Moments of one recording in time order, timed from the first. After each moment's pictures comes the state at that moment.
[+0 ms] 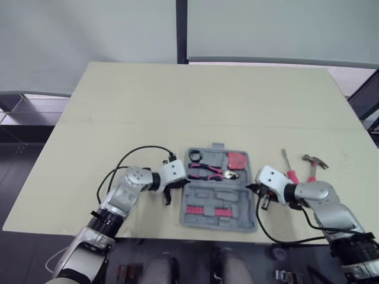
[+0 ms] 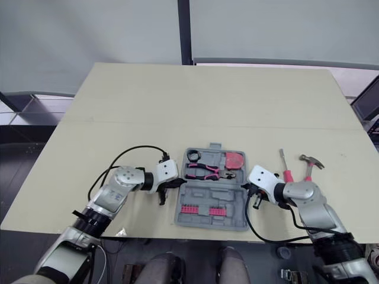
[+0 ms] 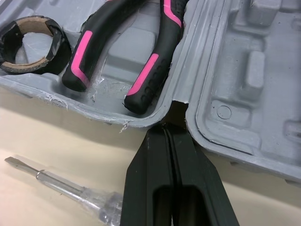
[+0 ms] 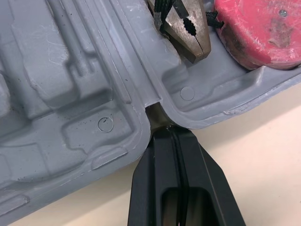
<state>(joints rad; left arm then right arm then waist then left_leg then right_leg) -0.50 0.40 -0.33 0.22 0.14 0.26 -0.87 -0.25 -0.70 0.13 0.03 -0.03 0.31 0.93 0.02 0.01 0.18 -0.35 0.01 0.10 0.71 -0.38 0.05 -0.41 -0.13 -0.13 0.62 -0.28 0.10</state>
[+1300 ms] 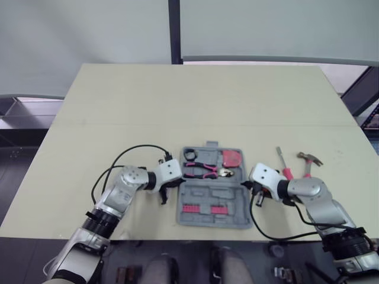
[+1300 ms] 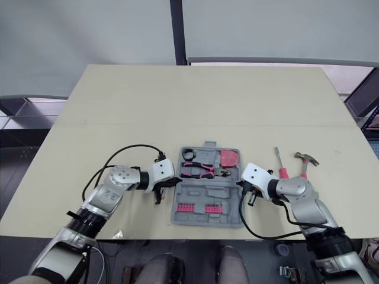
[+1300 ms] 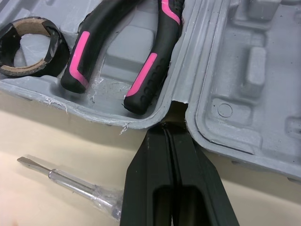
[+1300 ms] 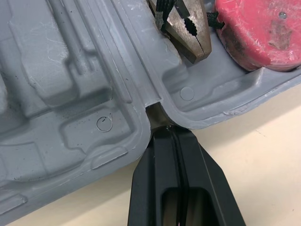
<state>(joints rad) -0.49 0.43 -0.33 0.19 0.14 0.27 -0.87 -0.28 -0.67 0.16 0.04 -0.08 0.29 0.93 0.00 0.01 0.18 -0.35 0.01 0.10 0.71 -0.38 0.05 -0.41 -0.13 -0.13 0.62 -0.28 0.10</state>
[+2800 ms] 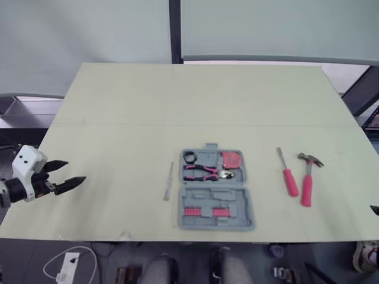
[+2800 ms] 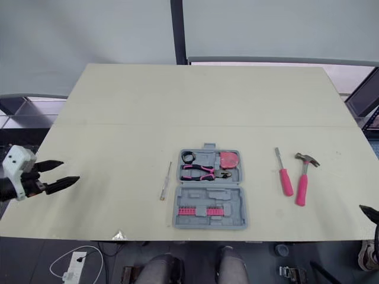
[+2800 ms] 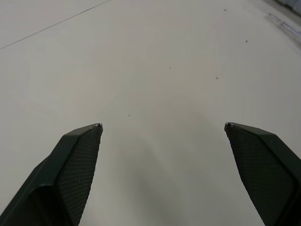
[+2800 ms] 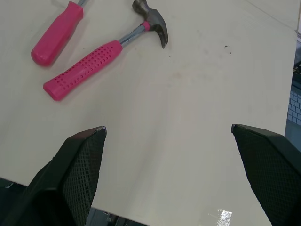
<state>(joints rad) -0.17 0.91 0.38 0.35 -0.31 0.25 -1.01 0.33 -0.95 -0.84 0.06 0.27 0.31 1.05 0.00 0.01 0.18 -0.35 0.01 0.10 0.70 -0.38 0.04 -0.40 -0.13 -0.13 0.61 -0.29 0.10</state>
